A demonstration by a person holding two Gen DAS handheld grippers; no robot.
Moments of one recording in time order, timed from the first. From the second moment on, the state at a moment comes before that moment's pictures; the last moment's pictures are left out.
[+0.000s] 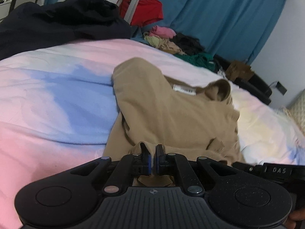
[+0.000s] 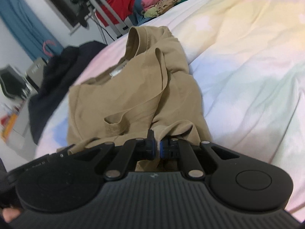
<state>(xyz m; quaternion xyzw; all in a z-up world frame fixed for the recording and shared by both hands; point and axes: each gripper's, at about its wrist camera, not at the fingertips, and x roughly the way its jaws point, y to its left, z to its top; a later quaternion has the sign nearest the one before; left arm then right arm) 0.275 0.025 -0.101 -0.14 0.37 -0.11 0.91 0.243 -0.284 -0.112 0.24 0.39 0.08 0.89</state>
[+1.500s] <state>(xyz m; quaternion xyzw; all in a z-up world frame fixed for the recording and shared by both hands) 0.121 0.048 -0.108 -0.27 0.48 -0.17 0.81 0.098 -0.261 -0.023 0.10 0.24 0.03 0.96</state>
